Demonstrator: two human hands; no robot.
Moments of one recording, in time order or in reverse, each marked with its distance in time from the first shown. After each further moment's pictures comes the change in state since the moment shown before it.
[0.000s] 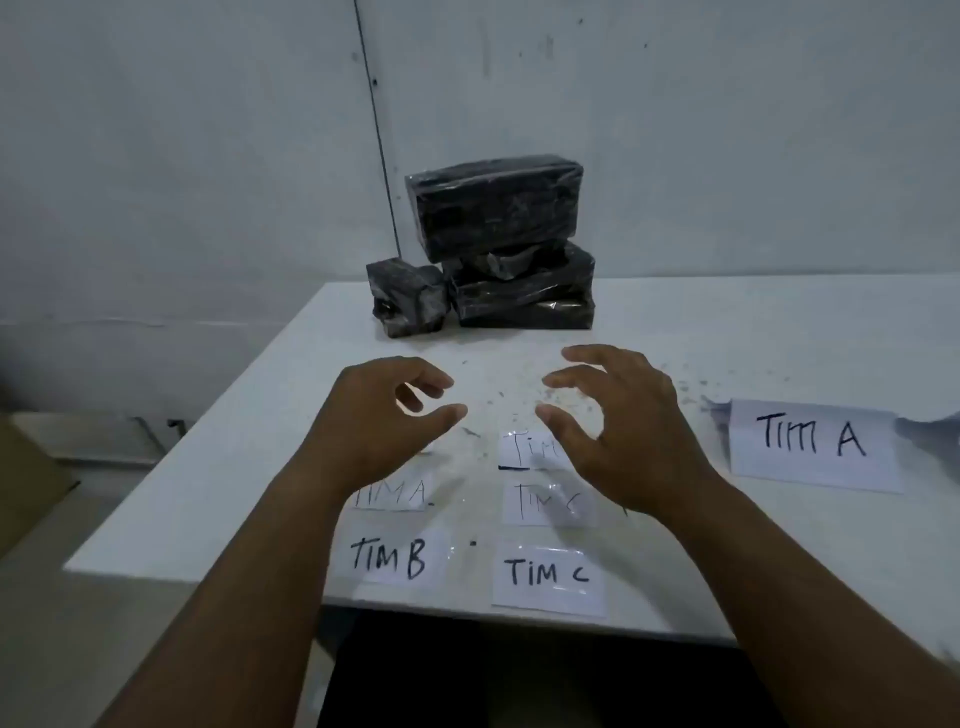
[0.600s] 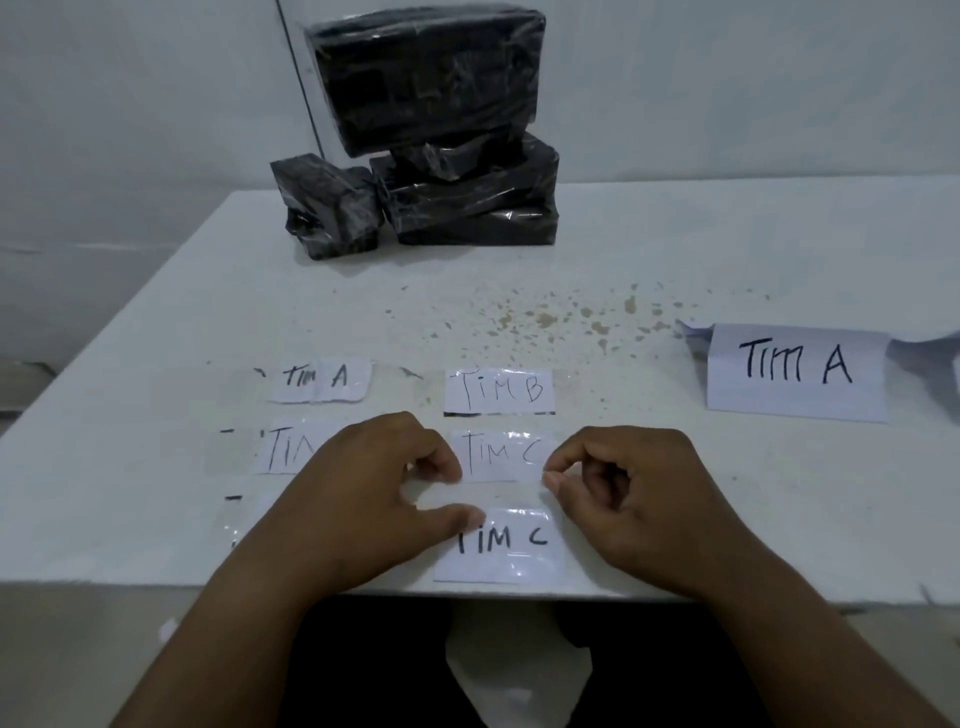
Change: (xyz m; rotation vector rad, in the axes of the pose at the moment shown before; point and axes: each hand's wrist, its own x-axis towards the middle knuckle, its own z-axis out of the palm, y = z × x) left_hand -0.050 0.013 0.058 0.167 -0.406 -0.032; right_hand -0.078 0.029 0.002 0.259 -0.199 0.100
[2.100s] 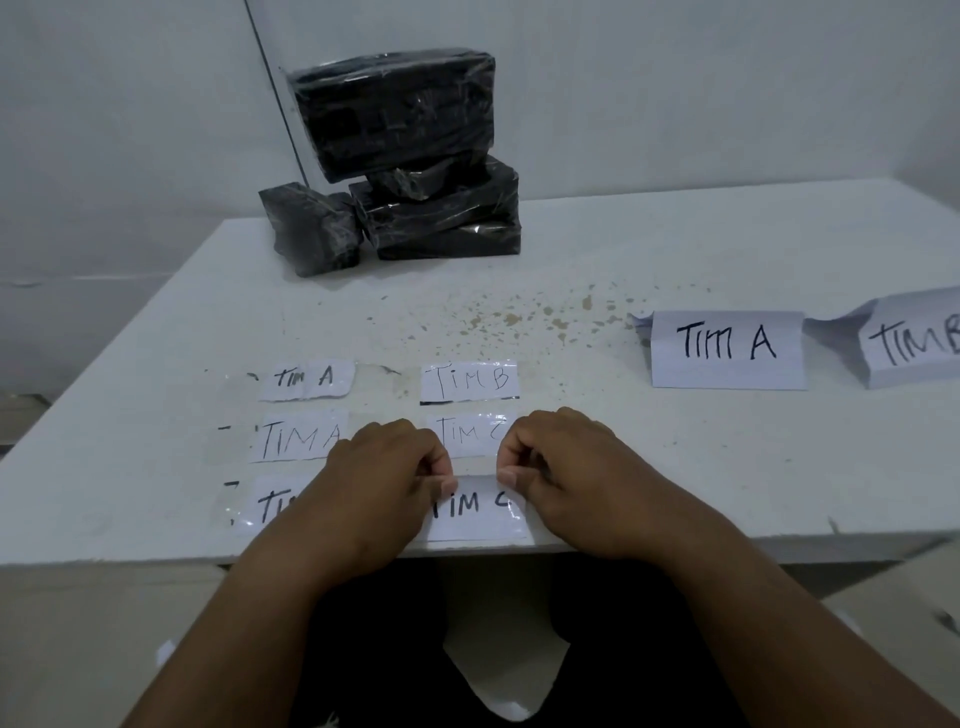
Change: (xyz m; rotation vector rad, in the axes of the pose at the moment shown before) left_hand -0.015 0.035 0.007 0.081 -0.092 -0.033; right_hand -0.006 -0.035 -0.008 -0.114 -0.306 0.144
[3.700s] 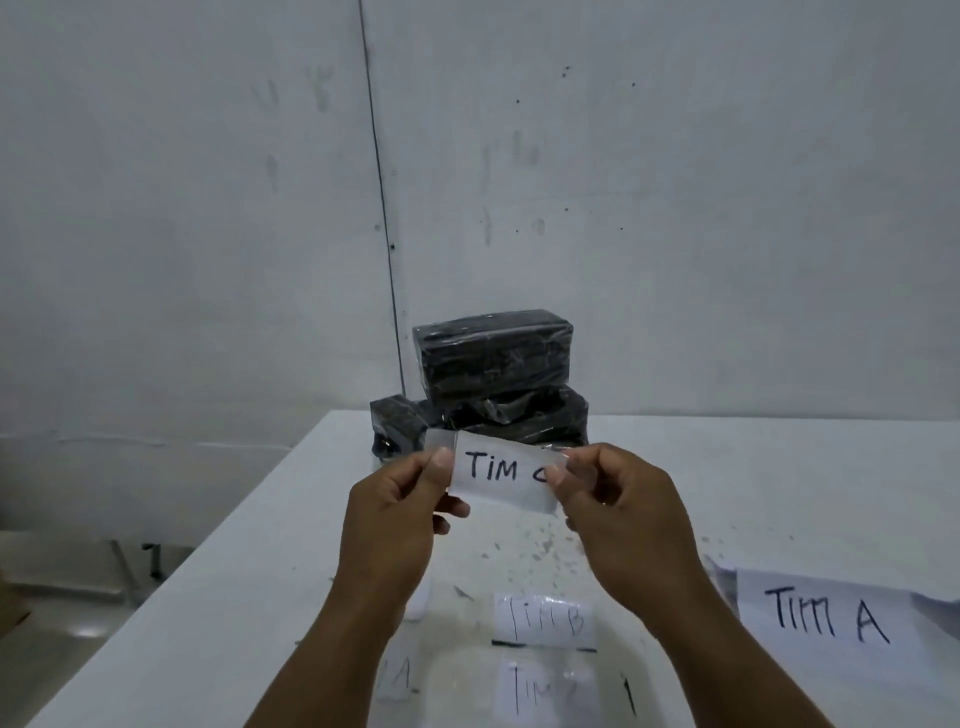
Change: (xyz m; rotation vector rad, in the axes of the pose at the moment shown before) left_hand 0.059 -0.002 -0.103 -1.085 0.726 -0.022; right_hand 0.097 -0.067 -0.080 0.549 0.650 -0.008
